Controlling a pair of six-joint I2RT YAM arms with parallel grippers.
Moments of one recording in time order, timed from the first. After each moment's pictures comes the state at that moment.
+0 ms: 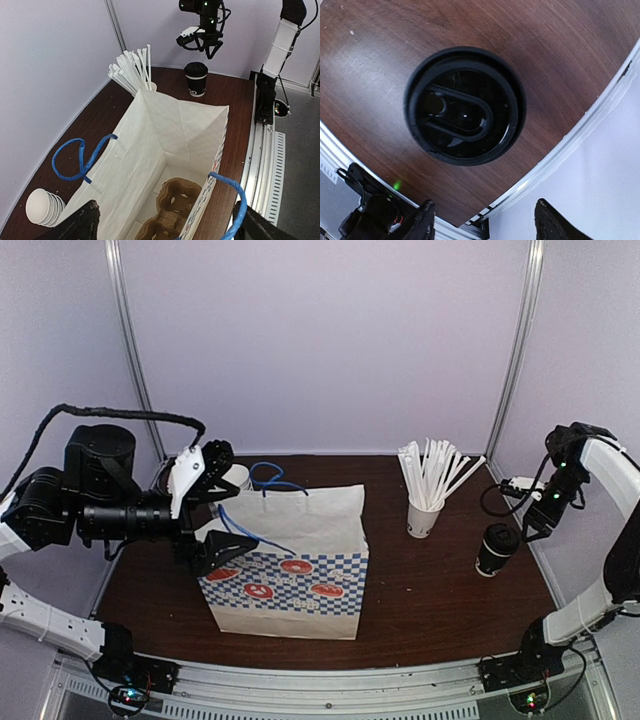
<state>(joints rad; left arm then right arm) -1.26 0.96 1.22 -0.66 -0.16 0.08 -0.21 1.40 1.29 -1.34 -0.08 -0.90</state>
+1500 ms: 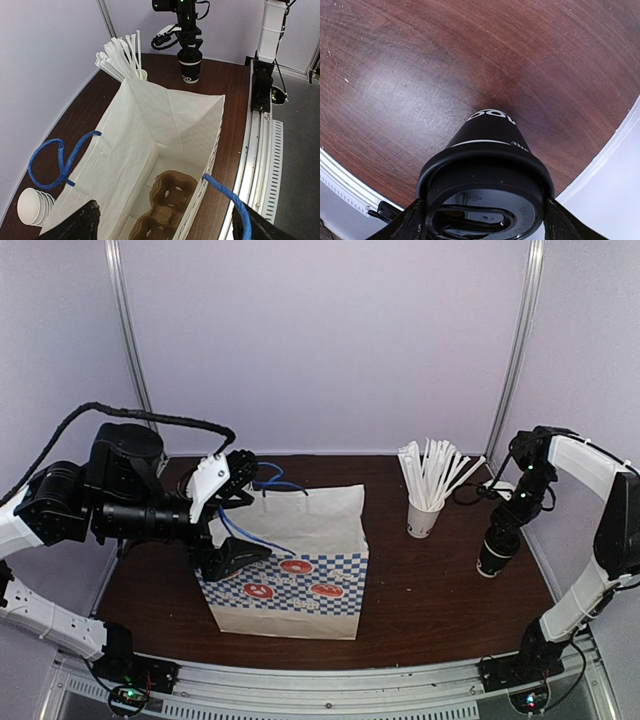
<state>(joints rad) -1.26 1.04 1.26 -0.71 -0.13 0.08 -0.04 1.56 1.32 -1.28 -0.09 -0.58</state>
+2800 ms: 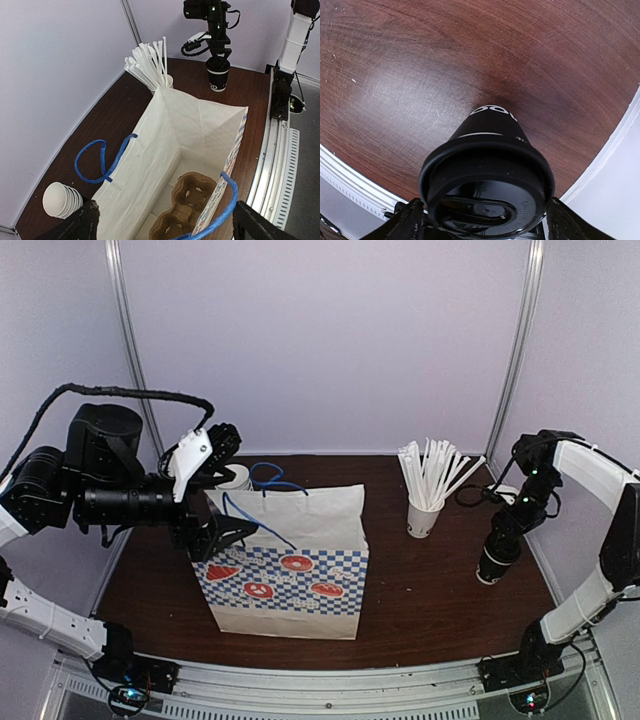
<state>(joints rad) -1.26 1.04 1.36 -0.79 -0.25 0.09 -0.03 1.48 1.25 -1.30 -0.09 -0.47</state>
